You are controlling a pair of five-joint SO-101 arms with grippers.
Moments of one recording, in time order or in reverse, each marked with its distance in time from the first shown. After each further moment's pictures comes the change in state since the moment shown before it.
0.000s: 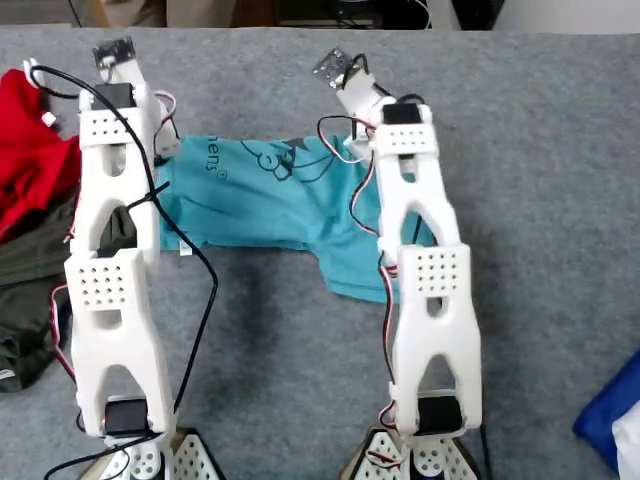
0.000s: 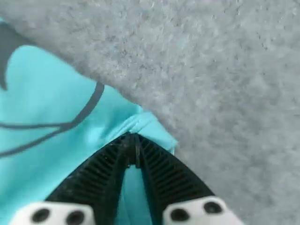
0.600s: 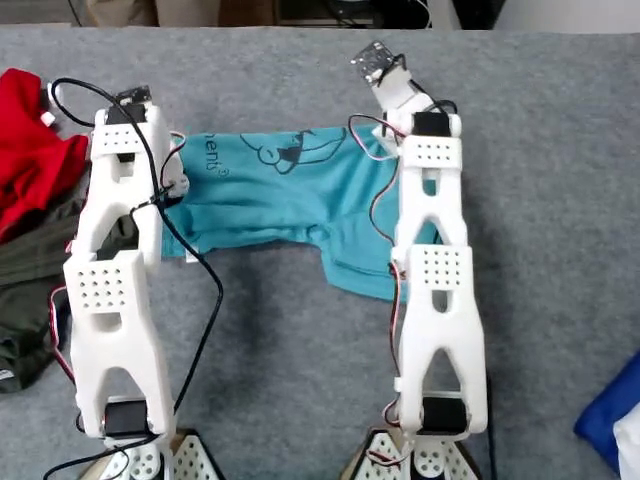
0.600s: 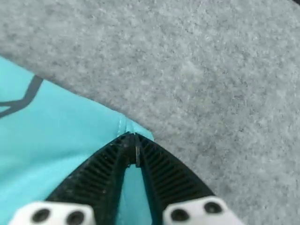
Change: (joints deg) left arm 0.4 -0.4 14.2 3.6 -1.8; right arm 5.6 17.4 -28.4 4.7 0.5
